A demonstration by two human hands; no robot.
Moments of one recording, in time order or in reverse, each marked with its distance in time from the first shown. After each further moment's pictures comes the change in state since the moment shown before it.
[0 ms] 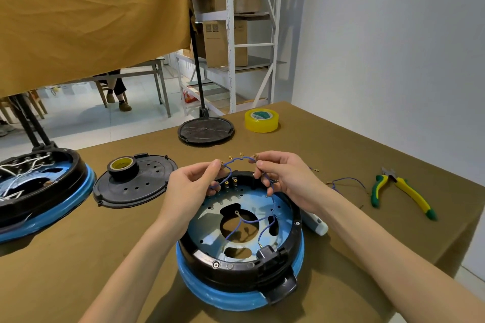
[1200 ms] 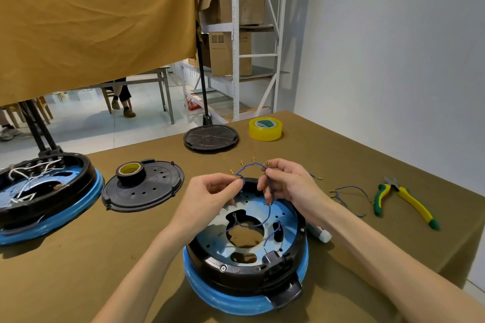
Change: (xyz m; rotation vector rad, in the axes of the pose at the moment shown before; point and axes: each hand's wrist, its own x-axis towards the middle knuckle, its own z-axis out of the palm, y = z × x) left_hand -0.012 0.009 -0.001 0.159 -0.197 0.094; right_hand -0.013 -0.004 0.011 -0.008 -0.020 -0.033
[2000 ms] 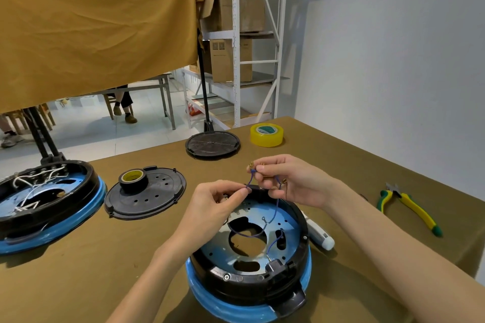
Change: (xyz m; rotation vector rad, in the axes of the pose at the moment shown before) left_hand 0.002 -0.001 0.002 0.096 -0.010 0.136; right_hand 0.019 -0.039 -0.008 0.107 -0.365 0.196
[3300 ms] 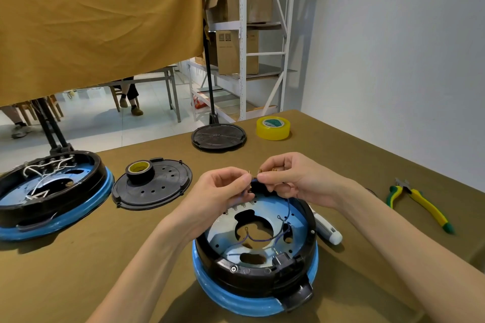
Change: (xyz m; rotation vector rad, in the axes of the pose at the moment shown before) left_hand 0.006 0.016 -0.008 -0.591 -0.179 -0.317; right_hand -0.006 0.004 0.008 -0.197 0.071 0.013
